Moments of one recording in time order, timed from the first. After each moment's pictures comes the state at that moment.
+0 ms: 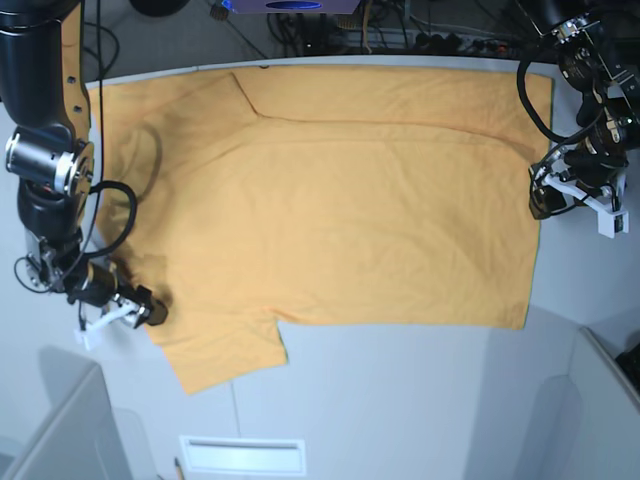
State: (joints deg) left arm 11.8 -15.9 -38.3 104.3 -35.1 -15.0 65.6; right arm 43.5 21.2 11.5 11.1 26.4 33.1 -35.3
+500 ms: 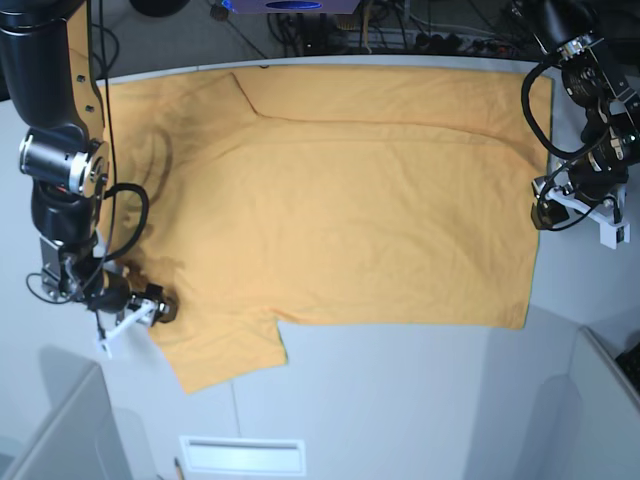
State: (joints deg) left arm 6.5 -17.9 -37.5 96.4 -34.9 -15.0 65.9; right arm 43.2 17.9 12.0 14.4 15.9 32.6 -34.0
